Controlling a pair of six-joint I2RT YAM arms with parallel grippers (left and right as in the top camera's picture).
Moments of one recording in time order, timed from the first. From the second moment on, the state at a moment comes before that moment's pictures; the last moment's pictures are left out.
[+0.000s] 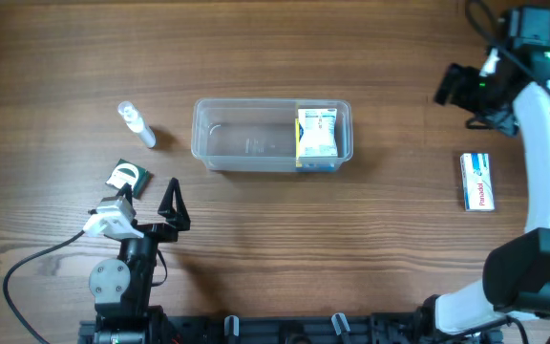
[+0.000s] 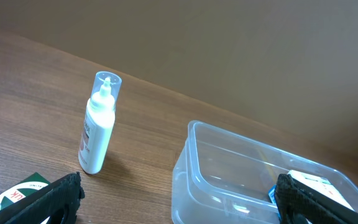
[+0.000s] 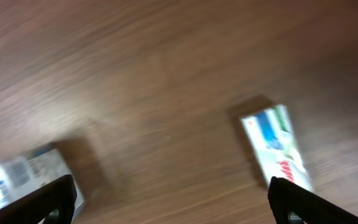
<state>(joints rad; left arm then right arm) 0.03 0.01 0.01 -0.07 0.09 -0.40 -0.18 1.72 1.64 -1.19 0.02 0.30</state>
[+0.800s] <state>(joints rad) 0.03 0.01 0.01 -0.07 0.09 -0.40 -0.31 1.72 1.31 -1.00 0.04 0.31</state>
